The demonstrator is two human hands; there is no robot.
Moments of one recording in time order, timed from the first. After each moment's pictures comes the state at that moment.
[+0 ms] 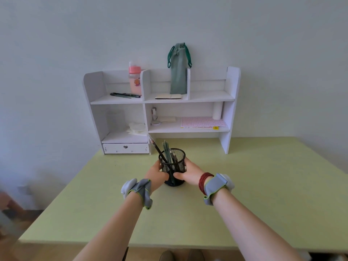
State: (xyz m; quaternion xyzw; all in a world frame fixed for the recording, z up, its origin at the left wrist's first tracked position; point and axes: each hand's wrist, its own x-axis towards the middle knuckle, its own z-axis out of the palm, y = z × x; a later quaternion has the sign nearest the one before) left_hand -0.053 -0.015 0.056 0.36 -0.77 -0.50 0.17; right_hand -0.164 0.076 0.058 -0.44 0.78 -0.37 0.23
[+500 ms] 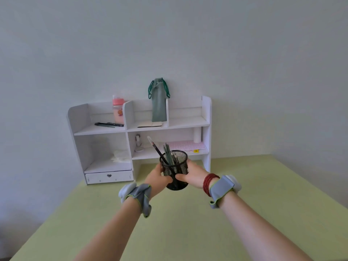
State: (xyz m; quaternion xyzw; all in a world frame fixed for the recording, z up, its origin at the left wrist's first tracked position) left_hand -0.094 0.030 0.130 0.28 -0.83 -0.44 0.21; right_hand -0.195 0.138 0.145 -0.45 0.80 -0.37 0.14
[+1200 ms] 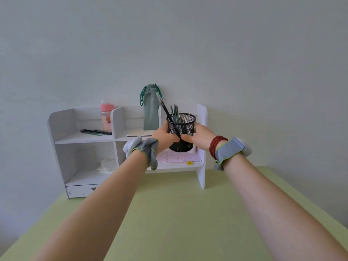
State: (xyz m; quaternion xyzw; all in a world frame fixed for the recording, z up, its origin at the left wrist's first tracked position) left_hand -0.180 0.013 0.255 0.18 -0.86 -0.40 0.27; right_hand -0.258 0.135 0.265 -0.46 0.79 -0.39 0.01
